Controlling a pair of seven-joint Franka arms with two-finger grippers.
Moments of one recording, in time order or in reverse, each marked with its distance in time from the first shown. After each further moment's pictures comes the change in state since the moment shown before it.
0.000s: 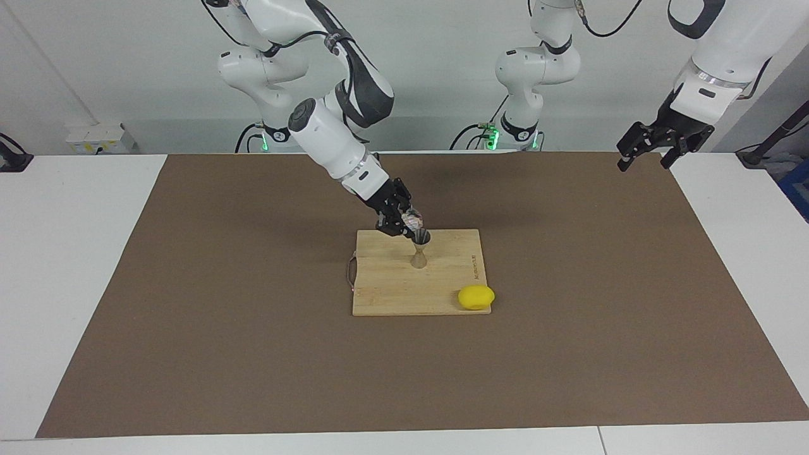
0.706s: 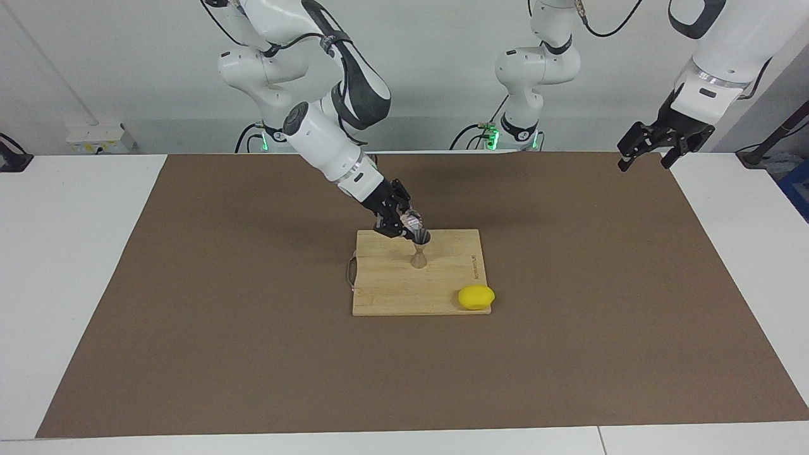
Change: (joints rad) left arm 0.000 0.000 0.001 0.000 0.000 0.000 0.001; right arm -0.004 0.000 0.000 -0.003 0.067 0.015 -0.050
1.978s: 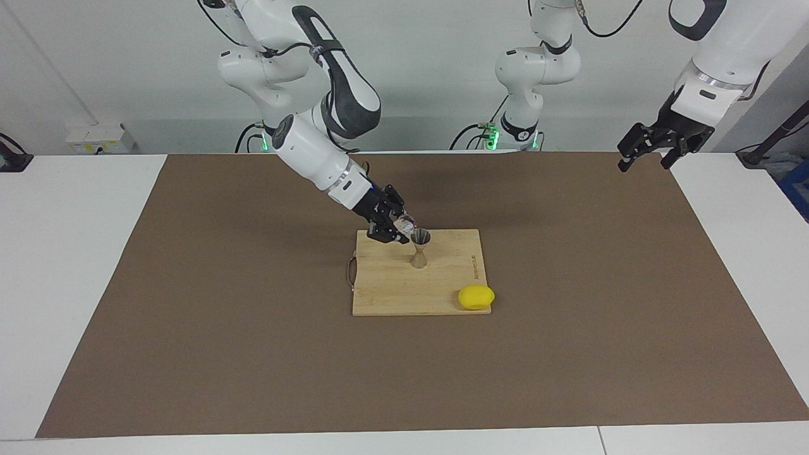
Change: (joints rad) left arm 0.000 0.000 0.004 0.000 0.000 0.001 0.002; right arm -0.026 0.004 0.000 -0.031 0.143 0.003 -0.152
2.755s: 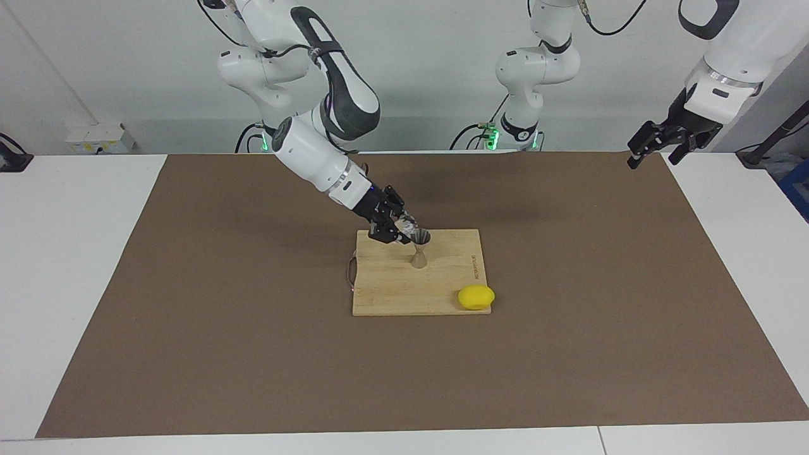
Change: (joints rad) left arm 0.025 -0.004 0.006 -0.016 0.000 -0.004 0.005; right arm -0.006 0.009 0.000 -0.001 0.078 0.000 -0.086
